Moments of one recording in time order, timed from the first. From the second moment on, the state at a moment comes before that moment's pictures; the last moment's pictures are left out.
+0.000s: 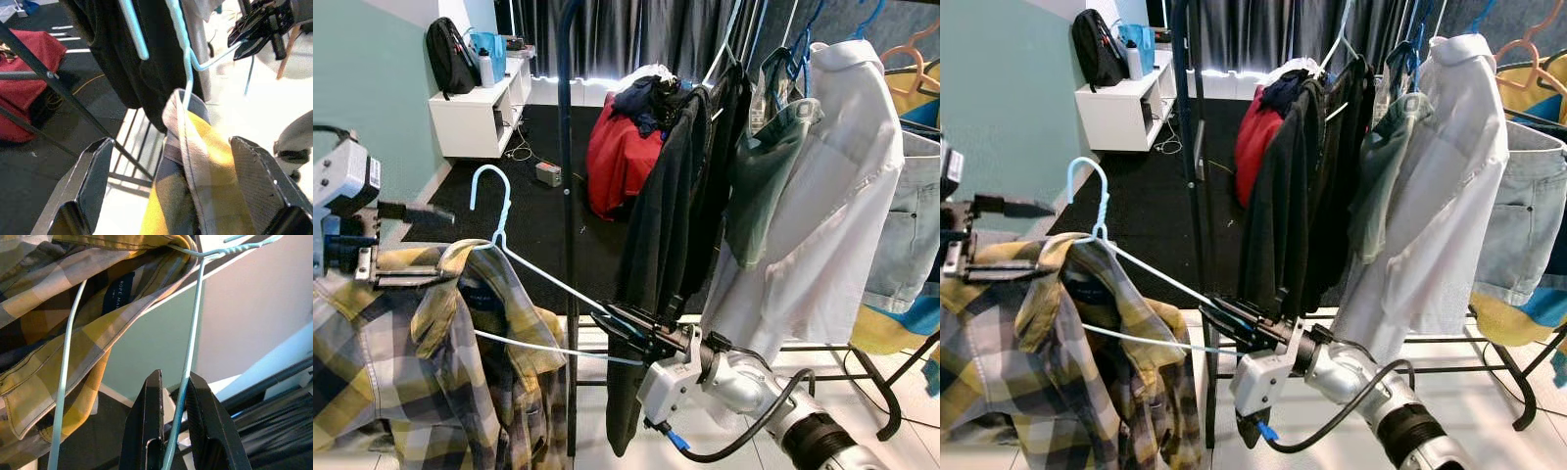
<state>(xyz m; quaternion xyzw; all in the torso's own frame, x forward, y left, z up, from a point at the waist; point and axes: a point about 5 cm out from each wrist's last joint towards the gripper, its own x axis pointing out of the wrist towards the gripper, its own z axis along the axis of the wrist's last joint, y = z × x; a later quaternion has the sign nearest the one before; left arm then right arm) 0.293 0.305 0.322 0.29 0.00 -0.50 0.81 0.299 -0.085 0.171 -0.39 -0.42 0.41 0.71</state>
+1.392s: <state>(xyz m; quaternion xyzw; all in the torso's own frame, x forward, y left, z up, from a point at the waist) 0.308 0.312 0.305 0.23 0.02 -0.50 0.83 0.297 -0.084 0.179 -0.38 -0.44 0.41 0.70</state>
